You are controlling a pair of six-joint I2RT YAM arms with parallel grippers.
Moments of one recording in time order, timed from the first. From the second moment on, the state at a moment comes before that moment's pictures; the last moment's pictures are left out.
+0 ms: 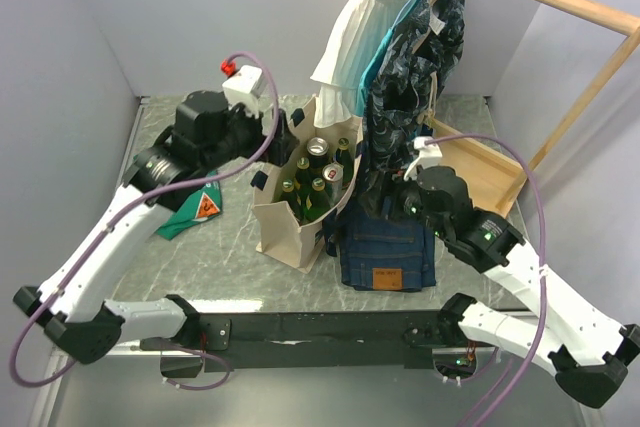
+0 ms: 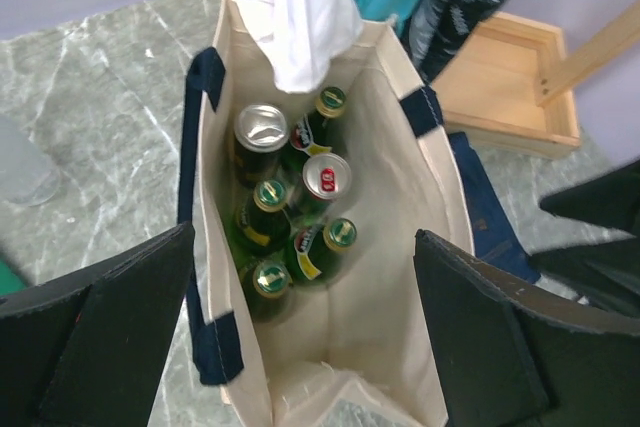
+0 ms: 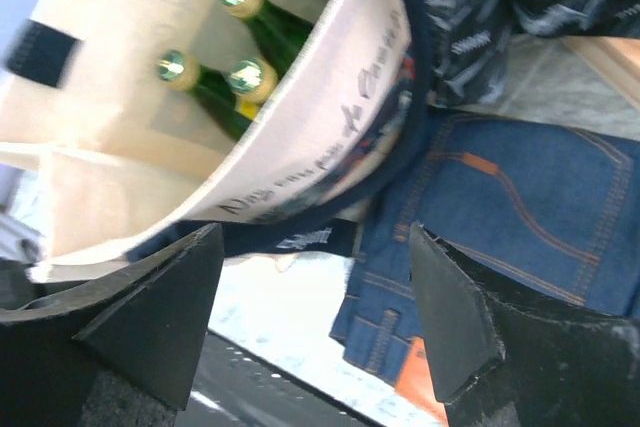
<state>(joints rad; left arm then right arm) -0.63 1.19 1.50 -0.63 0.00 -0.24 0.73 0.84 0.97 -0.59 0.18 0.53</state>
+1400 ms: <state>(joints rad) -0.65 1.37 1.57 -0.72 0.05 -0.16 0.91 1.16 1.14 -0.70 0.16 0.53</state>
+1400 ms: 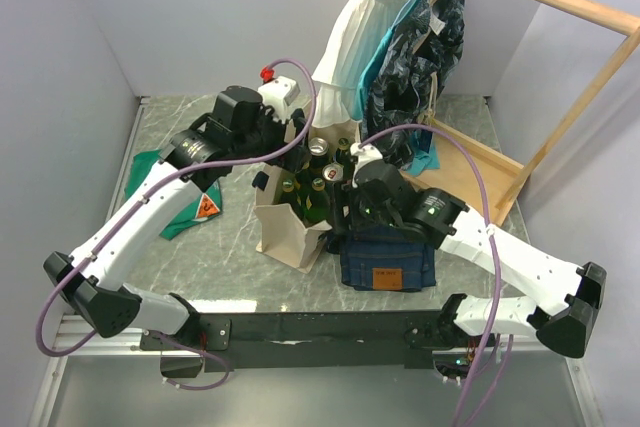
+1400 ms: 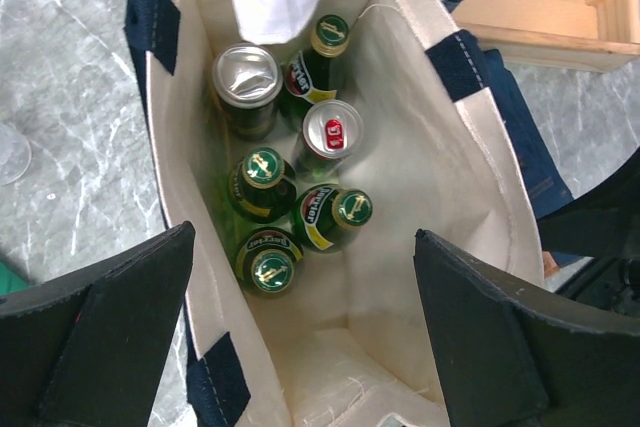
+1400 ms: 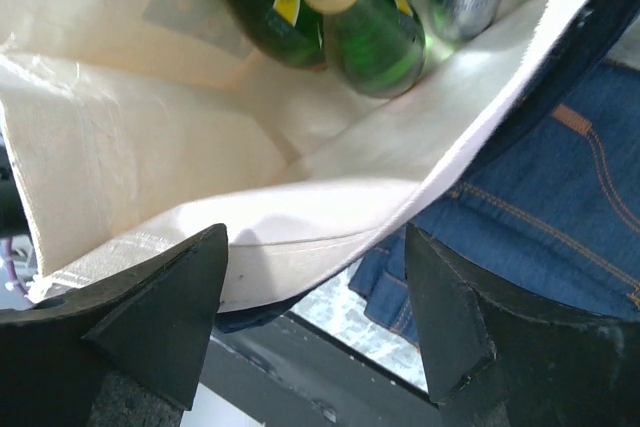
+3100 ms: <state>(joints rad) -0.74 1.54 1.44 -0.68 0.15 -0.12 1.00 1.11 1.15 -0.76 0.33 0.54</state>
